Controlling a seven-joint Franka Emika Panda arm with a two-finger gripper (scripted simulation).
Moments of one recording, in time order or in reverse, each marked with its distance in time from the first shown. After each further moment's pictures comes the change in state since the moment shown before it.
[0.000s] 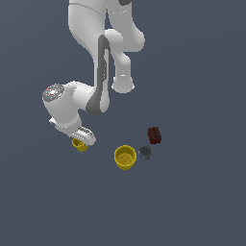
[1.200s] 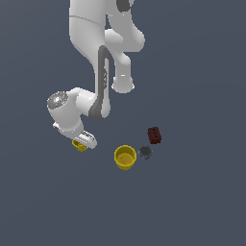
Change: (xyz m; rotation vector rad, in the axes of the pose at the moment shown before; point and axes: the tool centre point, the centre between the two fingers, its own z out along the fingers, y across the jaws) arm -0.001 -0.001 0.029 0.000 -0.002 0.002
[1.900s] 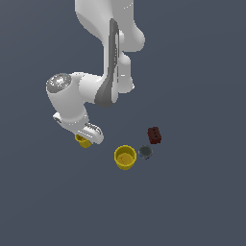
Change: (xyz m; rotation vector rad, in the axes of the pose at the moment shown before) arm -0.002 -0.045 -0.077 -0.001 0.000 0.001
